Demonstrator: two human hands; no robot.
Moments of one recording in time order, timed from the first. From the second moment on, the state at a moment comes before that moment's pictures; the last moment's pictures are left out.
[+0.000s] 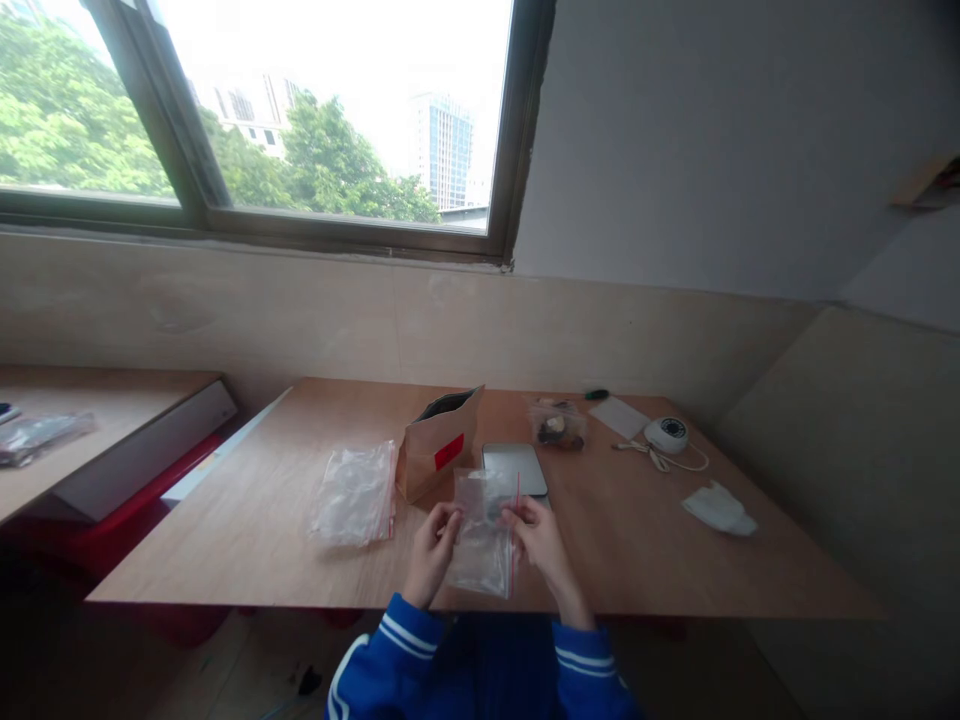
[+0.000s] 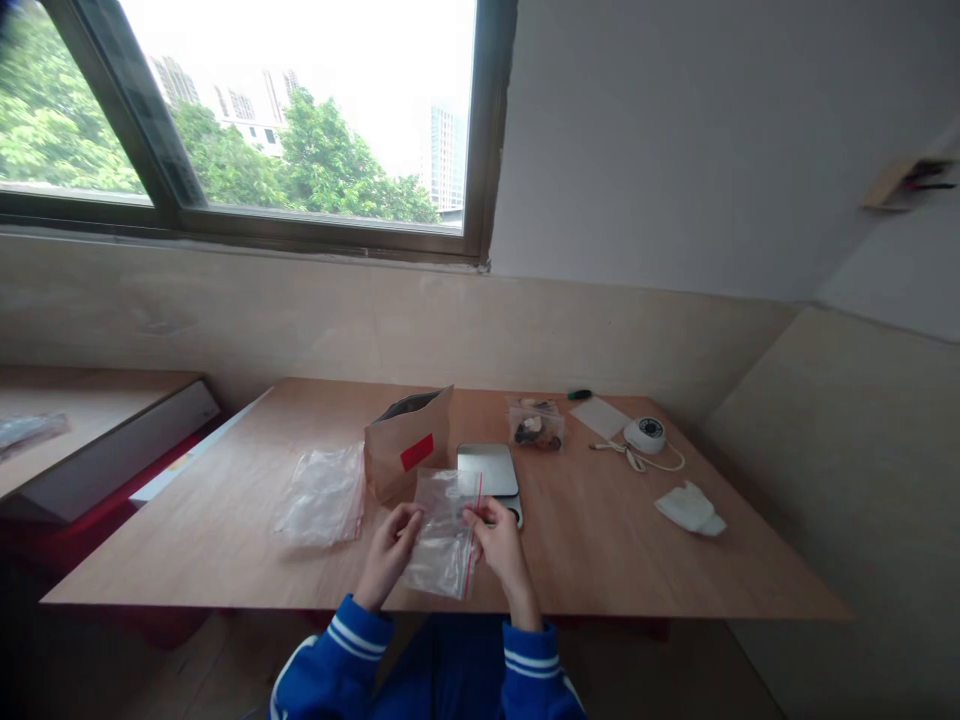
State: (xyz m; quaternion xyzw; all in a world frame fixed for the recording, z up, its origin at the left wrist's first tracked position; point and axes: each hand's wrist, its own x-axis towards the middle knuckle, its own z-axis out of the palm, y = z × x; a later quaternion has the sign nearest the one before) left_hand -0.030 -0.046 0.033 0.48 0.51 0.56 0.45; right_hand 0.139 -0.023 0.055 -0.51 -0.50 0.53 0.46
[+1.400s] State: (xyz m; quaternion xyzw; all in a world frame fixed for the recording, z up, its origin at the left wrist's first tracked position) left_hand -0.033 -0.077 0.109 0.49 0.50 0.53 0.47; right_hand 0.133 -0.025 0.118 -0.45 -0.51 0.49 0.55
